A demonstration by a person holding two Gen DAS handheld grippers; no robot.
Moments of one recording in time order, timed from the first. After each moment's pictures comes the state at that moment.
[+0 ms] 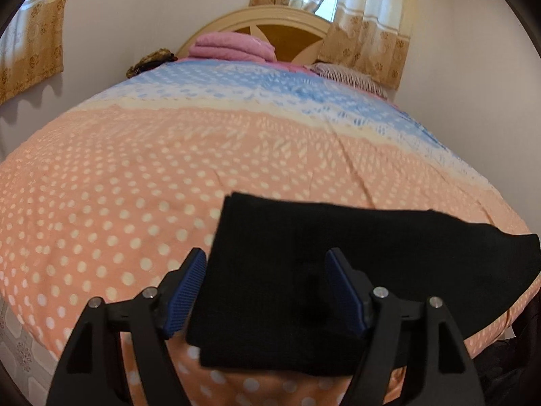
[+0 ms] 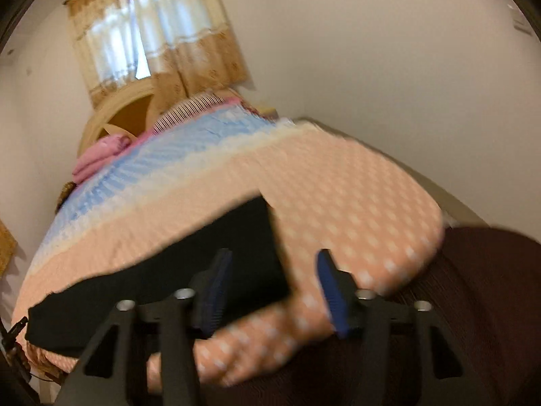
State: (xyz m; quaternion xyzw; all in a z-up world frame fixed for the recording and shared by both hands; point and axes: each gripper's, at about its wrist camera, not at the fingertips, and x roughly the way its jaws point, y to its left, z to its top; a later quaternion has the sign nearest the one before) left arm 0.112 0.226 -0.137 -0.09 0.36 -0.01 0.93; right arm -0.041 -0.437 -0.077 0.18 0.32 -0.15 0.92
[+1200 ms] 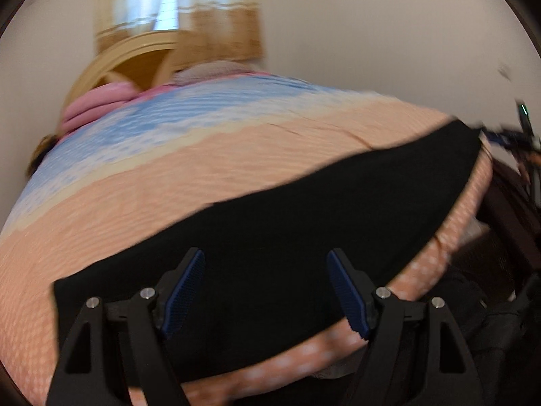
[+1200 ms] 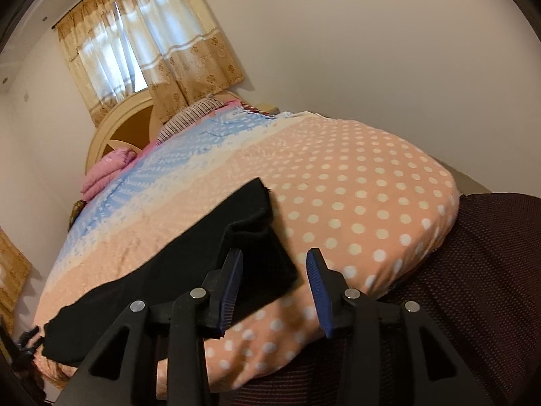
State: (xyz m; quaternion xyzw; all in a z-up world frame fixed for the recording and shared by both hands) left arm 0.069 0.008 -0.092 0.12 0.33 -0.23 0.90; right arm -0.040 -0.436 -0.084 0.24 0.28 -0.12 0.92
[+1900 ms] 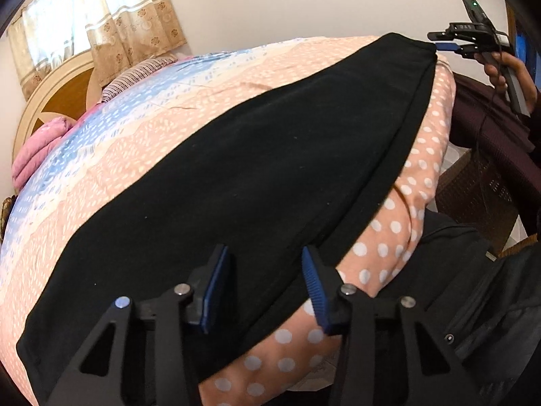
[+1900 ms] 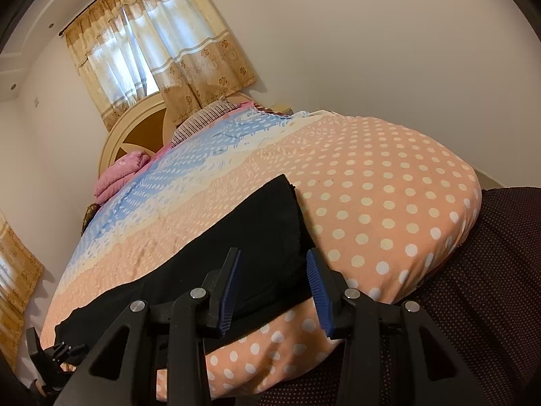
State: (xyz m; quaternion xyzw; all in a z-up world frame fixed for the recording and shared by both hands) left arm 0.056 -0.058 -0.130 0.23 0.35 -0.32 0.85; right arm -0.031 -0.429 -0.091 0.25 0.27 -0.10 0.92
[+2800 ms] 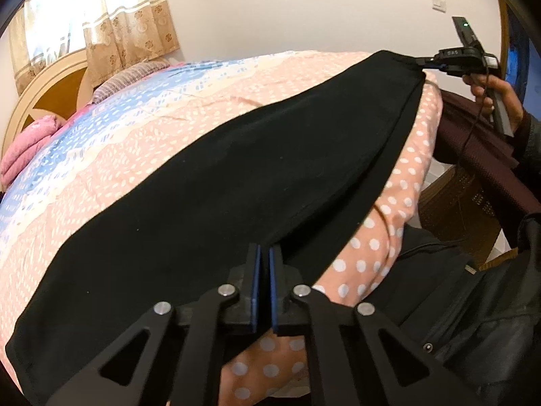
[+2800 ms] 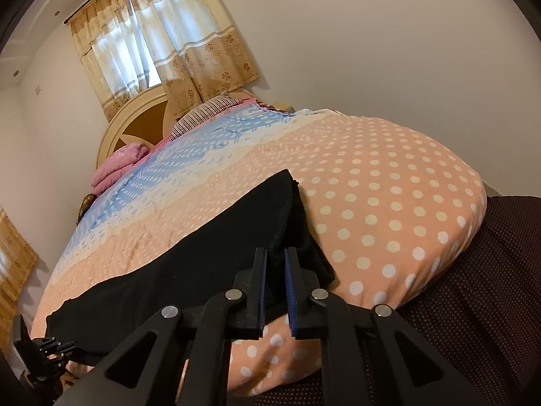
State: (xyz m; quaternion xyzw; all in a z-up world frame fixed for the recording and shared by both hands) left arm 0.055 -0.072 -0.123 0.20 0.34 -0.35 0.85; right arm -0.020 -0.423 -0.096 0.22 0.28 -0.10 0.93
